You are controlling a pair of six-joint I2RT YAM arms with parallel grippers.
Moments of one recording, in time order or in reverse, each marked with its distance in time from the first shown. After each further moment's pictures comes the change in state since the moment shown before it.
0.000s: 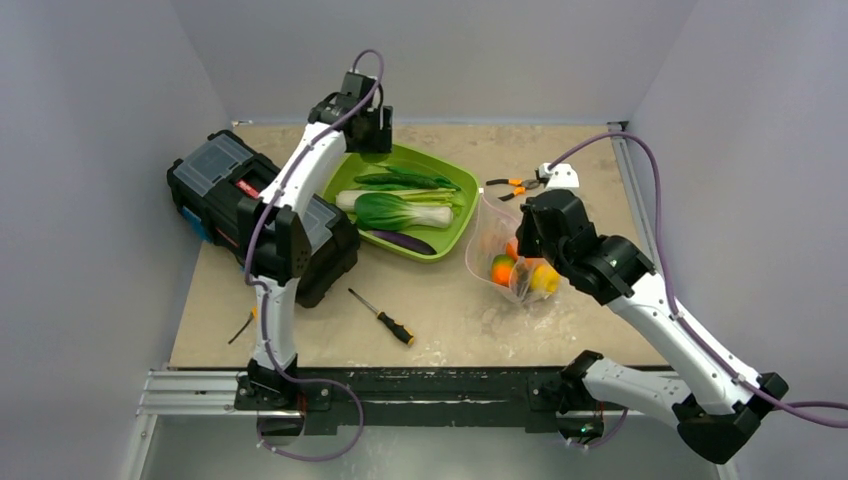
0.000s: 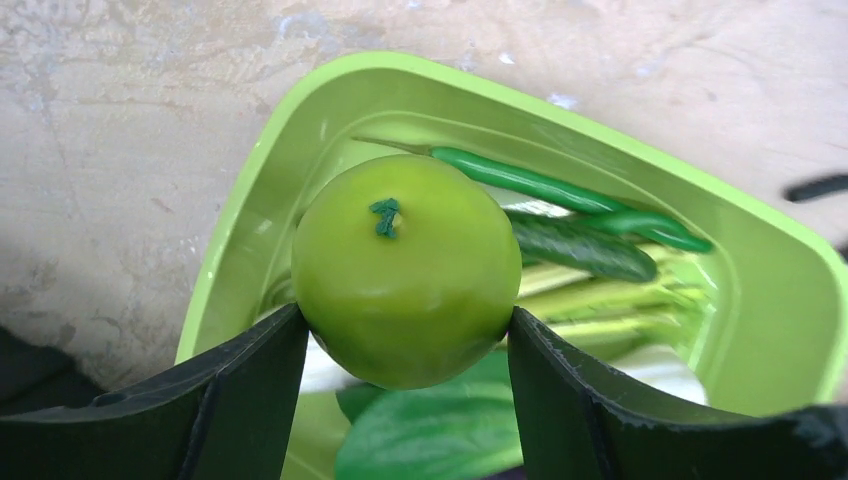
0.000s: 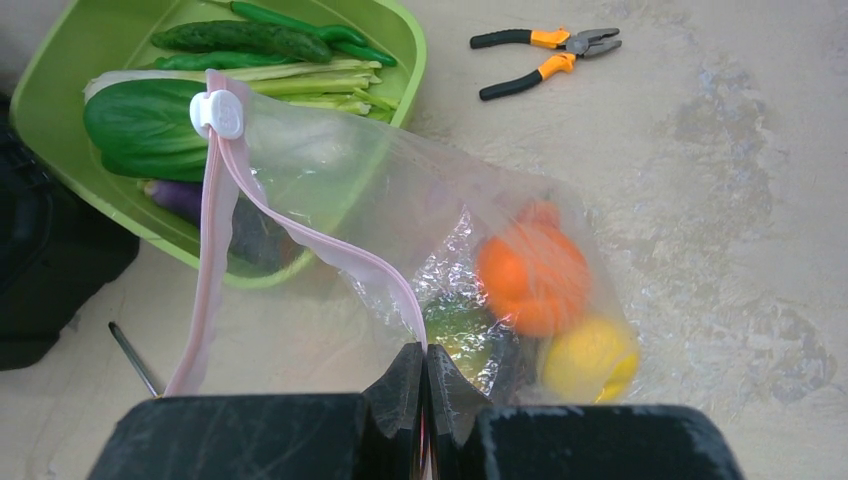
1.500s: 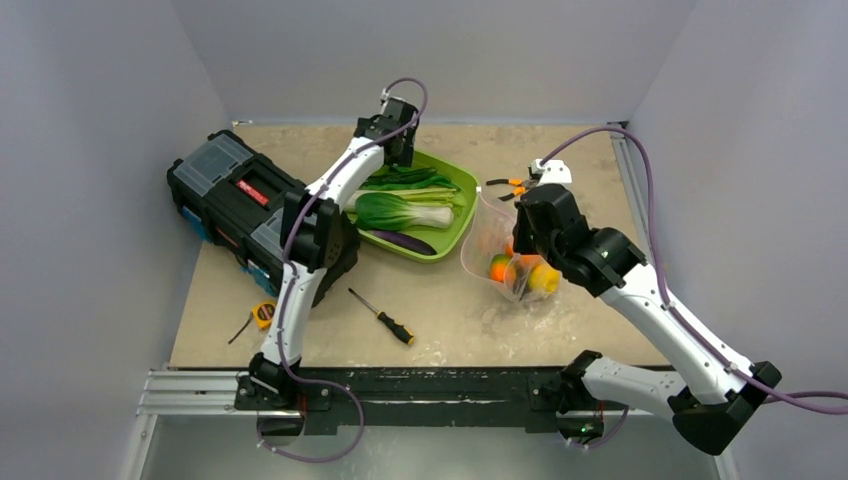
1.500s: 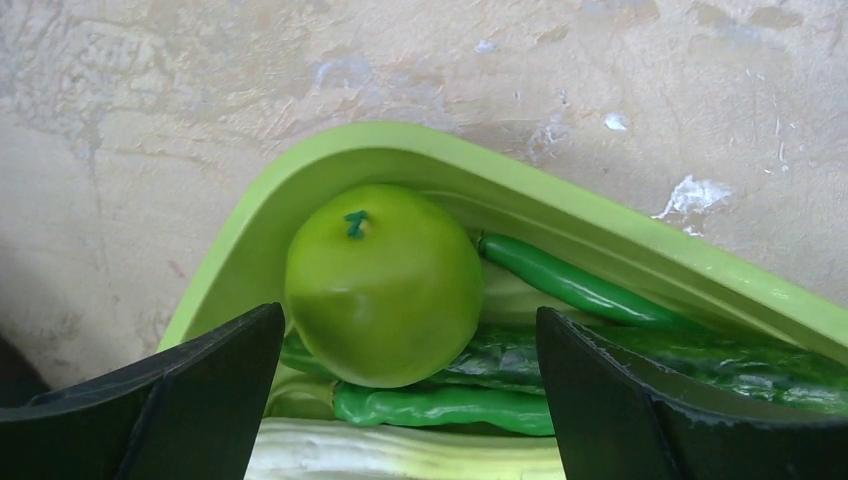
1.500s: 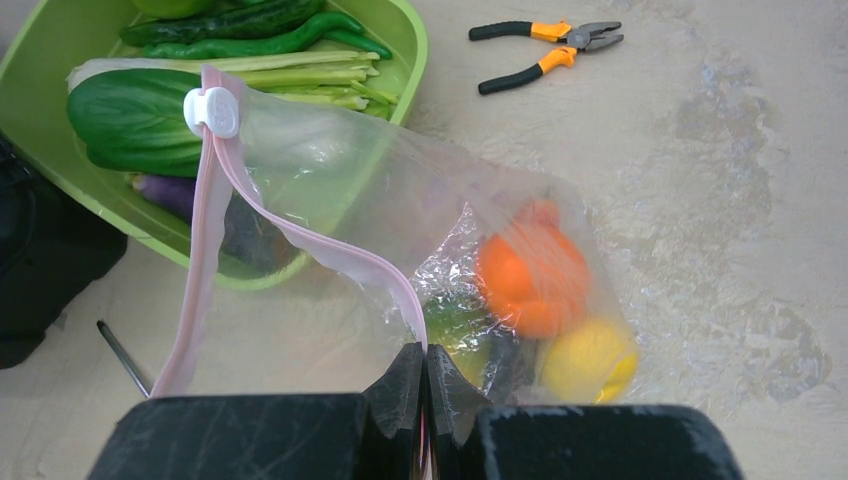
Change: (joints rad) left arm -0.092 0.247 0.106 0.121 -0.352 0.051; right arm 0.001 0.040 0.023 -0.009 0.002 -0.002
